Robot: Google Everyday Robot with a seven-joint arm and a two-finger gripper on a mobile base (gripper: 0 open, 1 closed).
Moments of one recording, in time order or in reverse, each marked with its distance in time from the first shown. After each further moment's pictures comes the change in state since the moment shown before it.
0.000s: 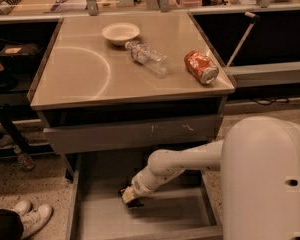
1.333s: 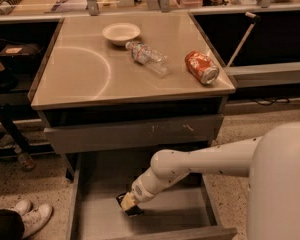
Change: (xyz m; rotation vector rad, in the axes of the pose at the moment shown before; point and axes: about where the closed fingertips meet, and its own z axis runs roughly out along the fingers) arm 0.030 0.048 -0.041 -0.053 0.038 -0.022
